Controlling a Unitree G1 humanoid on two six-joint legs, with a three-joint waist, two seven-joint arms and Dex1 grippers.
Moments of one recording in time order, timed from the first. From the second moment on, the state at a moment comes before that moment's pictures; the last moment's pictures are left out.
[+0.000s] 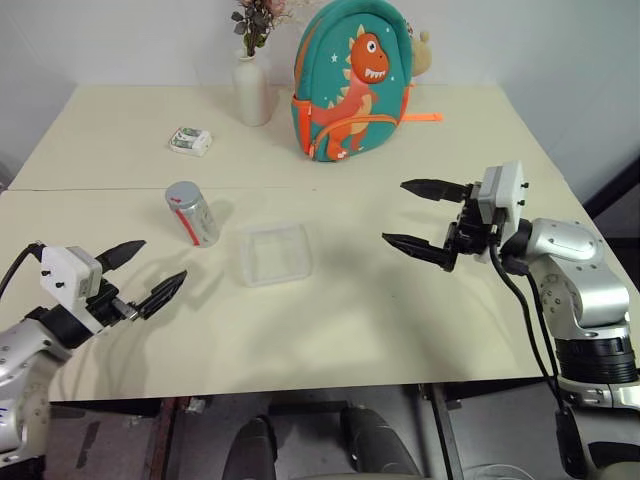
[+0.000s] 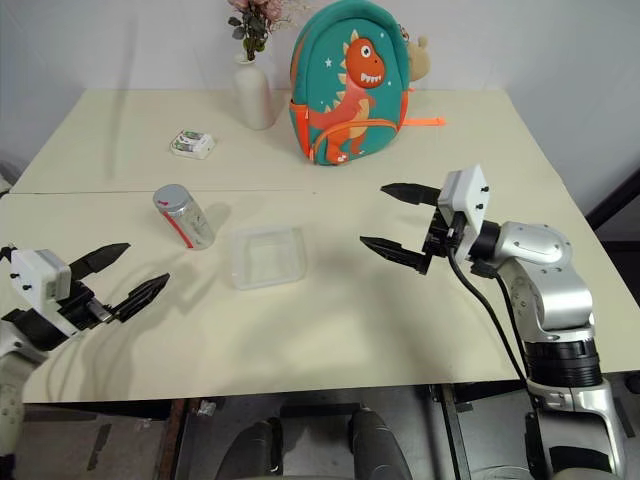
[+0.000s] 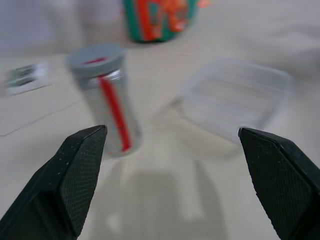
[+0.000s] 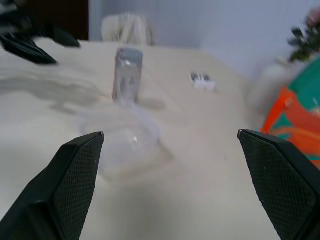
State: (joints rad) left arm 0.05 0.59 0.53 -0.29 -0.47 0.29 -0.61; right arm -0.57 -0.61 -0.05 -0.07 0.49 0.24 1.07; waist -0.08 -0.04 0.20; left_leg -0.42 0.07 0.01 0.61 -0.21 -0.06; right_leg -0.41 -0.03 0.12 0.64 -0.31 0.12
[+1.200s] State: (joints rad) left arm -0.53 0.45 0.22 0.33 -0.18 0.19 -0.30; right arm -0.57 -0.54 0.03 -0.34 0.58 0.38 1.03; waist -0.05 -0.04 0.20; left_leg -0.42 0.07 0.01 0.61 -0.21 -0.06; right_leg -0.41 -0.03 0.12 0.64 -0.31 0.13
